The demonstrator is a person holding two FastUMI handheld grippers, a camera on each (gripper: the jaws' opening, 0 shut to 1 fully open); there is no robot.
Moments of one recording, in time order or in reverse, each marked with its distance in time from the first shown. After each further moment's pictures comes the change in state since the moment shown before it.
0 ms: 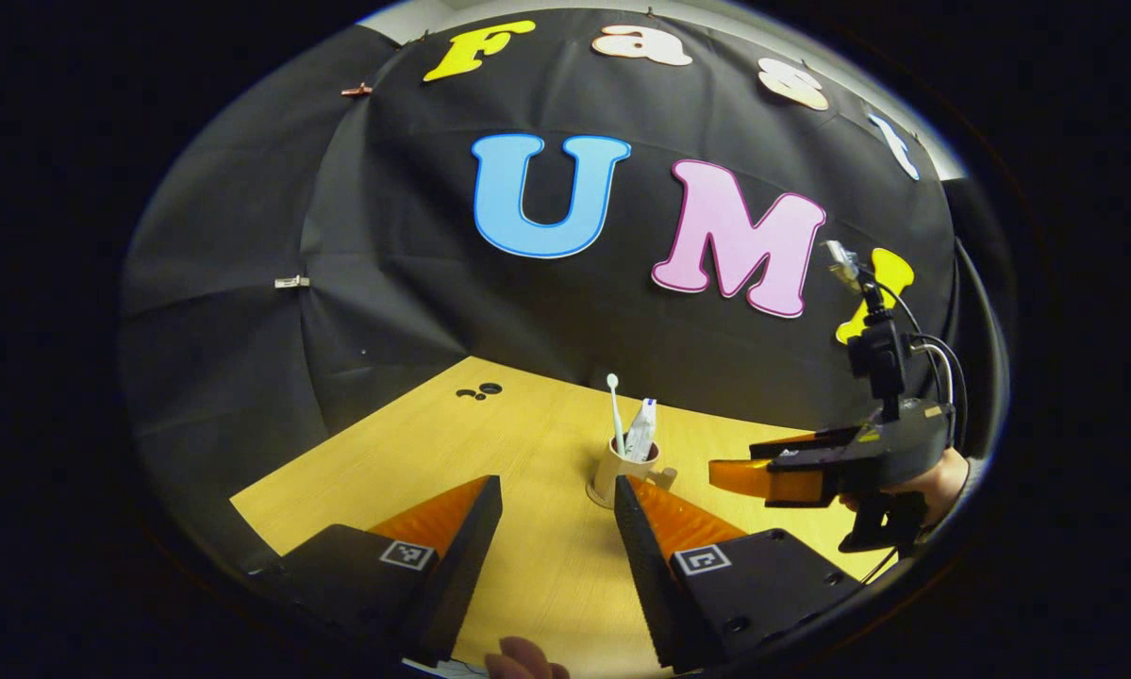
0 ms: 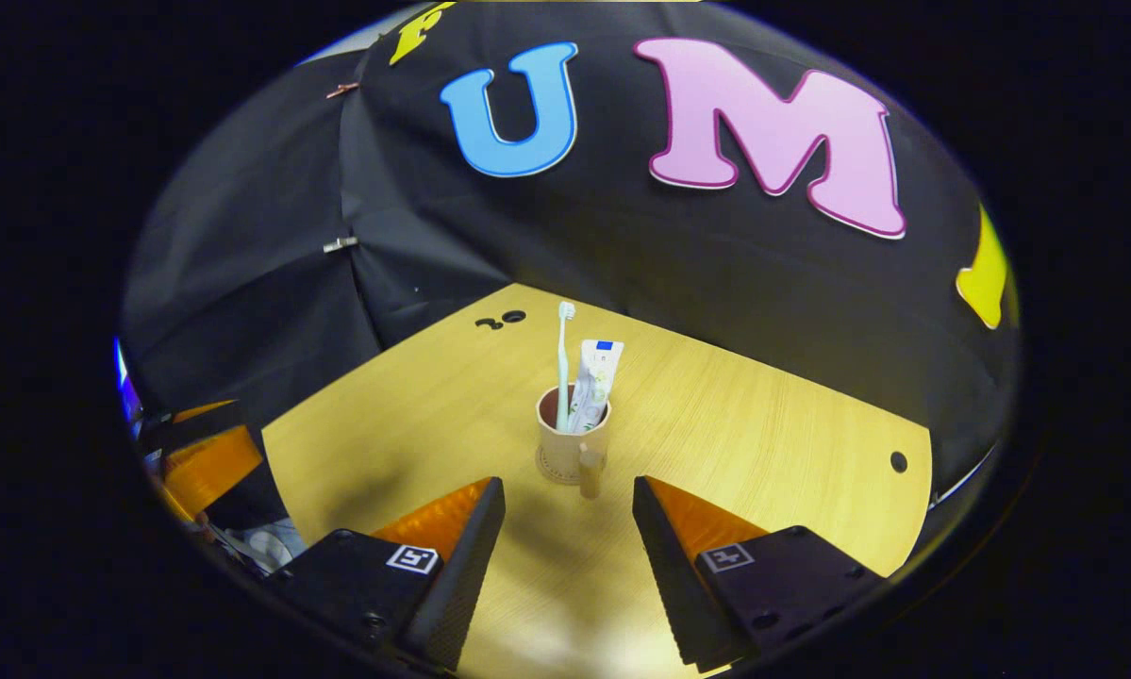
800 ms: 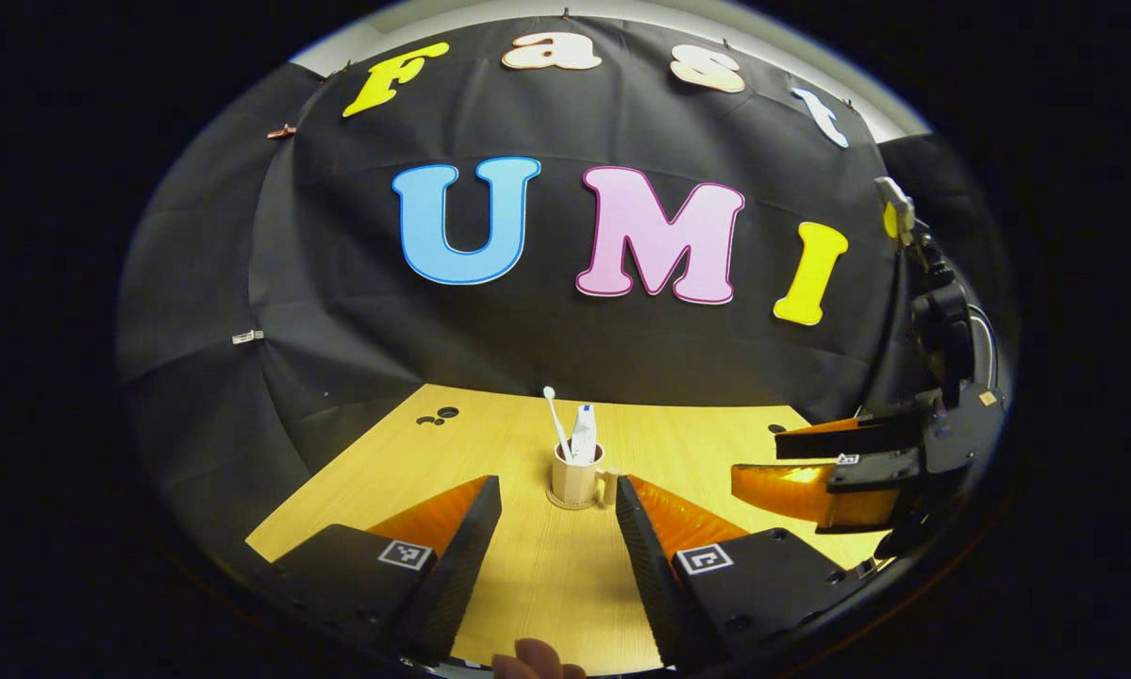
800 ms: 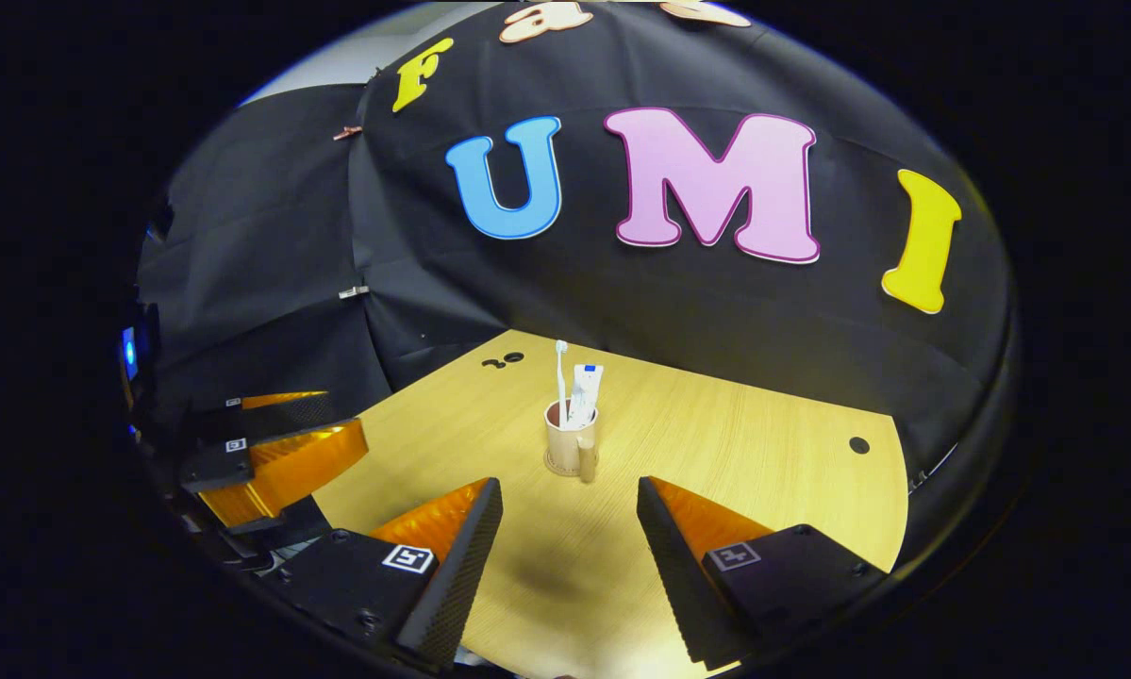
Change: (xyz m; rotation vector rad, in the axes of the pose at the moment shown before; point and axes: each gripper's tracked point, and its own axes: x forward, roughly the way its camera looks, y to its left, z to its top) left arm -0.033 -0.051 0.017 0.146 -0.014 -0.112; right arm -0.119 0.009 -0.001 0.033 -0.152 -0.041
